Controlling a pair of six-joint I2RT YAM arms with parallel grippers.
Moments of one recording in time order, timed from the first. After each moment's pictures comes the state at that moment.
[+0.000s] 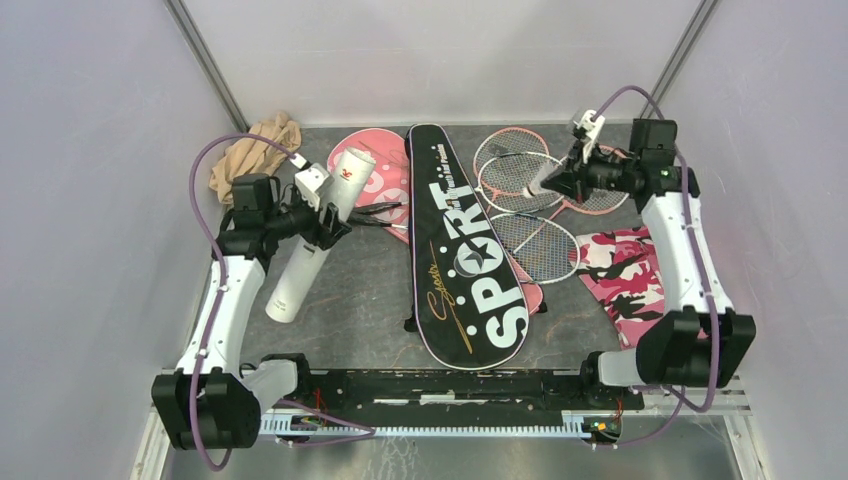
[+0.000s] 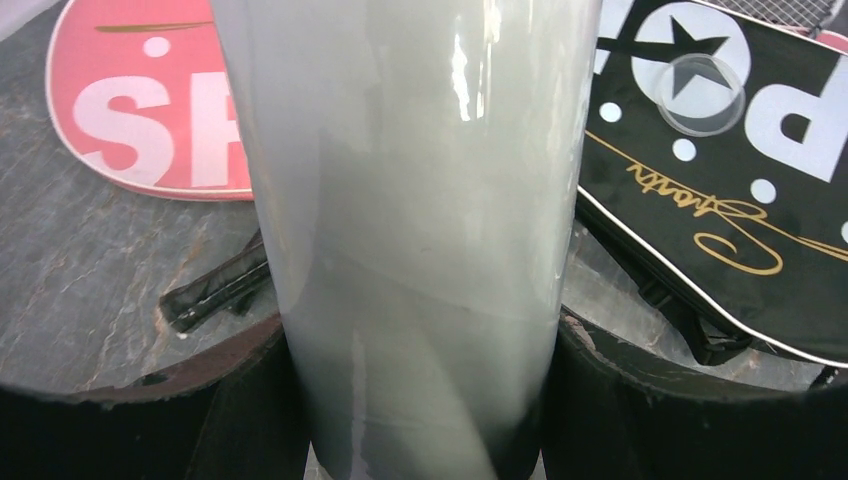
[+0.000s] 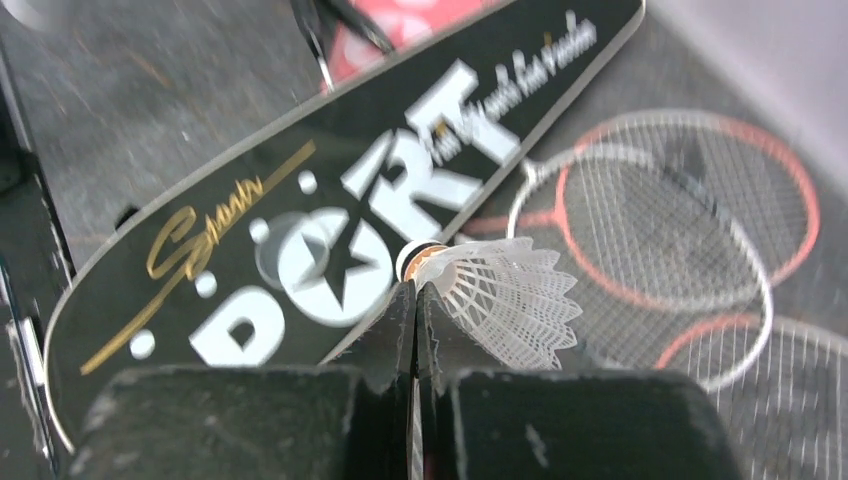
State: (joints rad) left arm 0.04 1.07 0.93 -0.47 0.72 0.44; right arm -0.12 1.42 1.37 -0.80 -1.00 -0.68
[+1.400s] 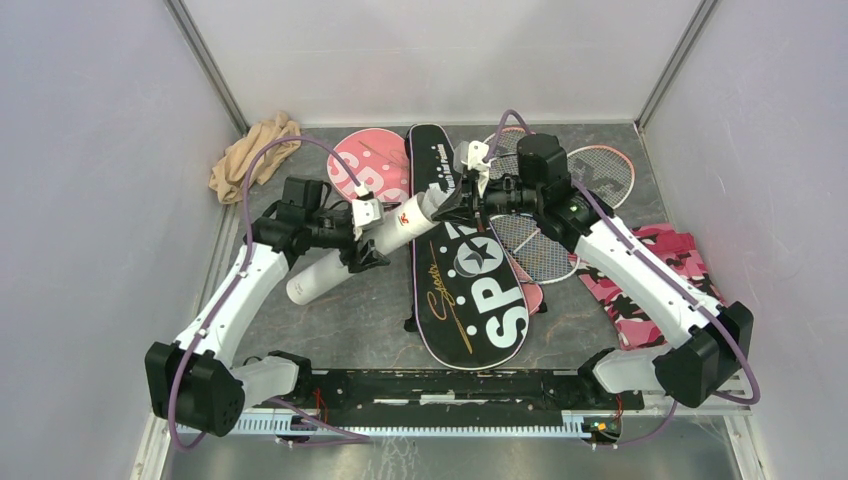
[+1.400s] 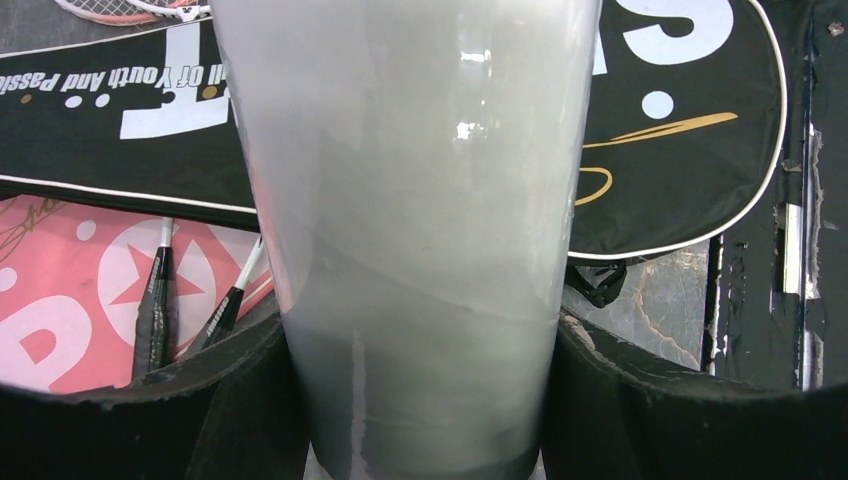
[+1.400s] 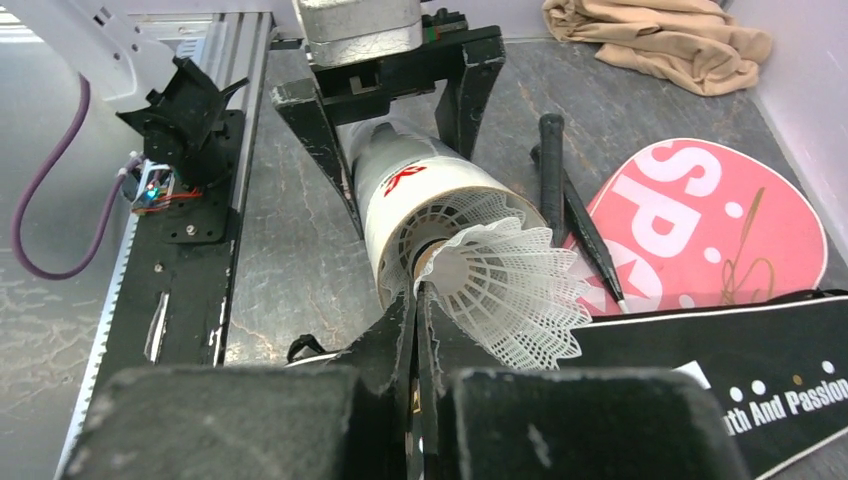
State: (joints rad) left arm -0.26 1.17 0.99 -0.65 0.89 0.80; right arm 0.60 1.34 1.28 -0.25 -0.86 -0.29
